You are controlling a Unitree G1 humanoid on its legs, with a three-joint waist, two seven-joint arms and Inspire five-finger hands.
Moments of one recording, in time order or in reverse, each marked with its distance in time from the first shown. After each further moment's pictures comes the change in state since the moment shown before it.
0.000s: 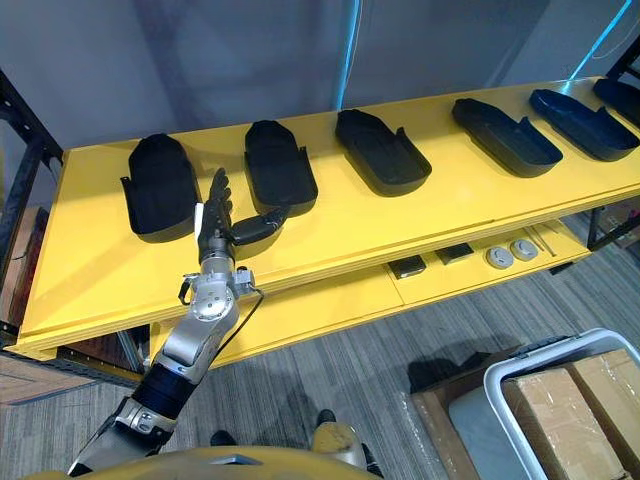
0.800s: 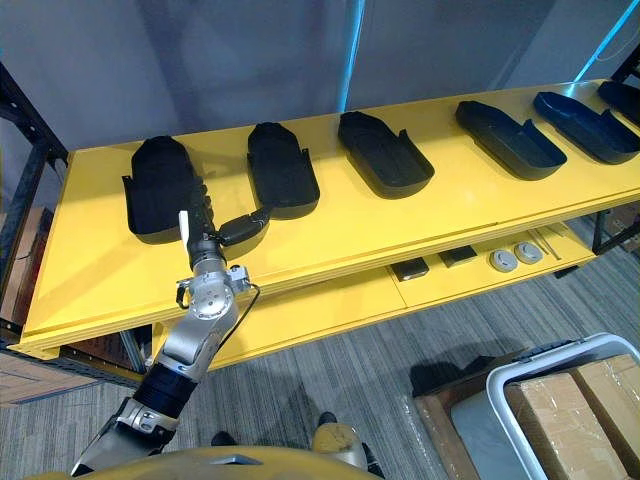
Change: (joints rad) left arm 0.002 -0.020 0.031 0.003 0.001 0.042 0.127; right arm 0.000 -0.011 0.029 0.000 0.000 0.001 -0.003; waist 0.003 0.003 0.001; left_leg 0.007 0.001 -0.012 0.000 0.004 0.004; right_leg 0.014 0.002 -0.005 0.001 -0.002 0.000
